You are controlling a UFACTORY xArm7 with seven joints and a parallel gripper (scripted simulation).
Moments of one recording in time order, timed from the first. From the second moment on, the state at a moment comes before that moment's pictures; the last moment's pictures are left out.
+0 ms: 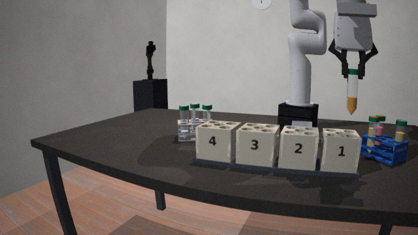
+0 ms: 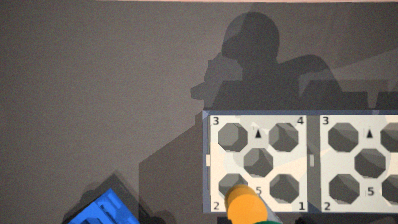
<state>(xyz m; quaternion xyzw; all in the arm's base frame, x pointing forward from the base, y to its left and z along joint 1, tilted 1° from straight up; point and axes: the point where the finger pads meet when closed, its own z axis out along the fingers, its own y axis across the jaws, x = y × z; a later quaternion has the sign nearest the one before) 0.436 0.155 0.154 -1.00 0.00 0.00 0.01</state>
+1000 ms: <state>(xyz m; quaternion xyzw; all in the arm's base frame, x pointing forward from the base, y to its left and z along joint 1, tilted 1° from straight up) 0.456 0.128 0.149 -1.00 0.00 0.00 0.01</state>
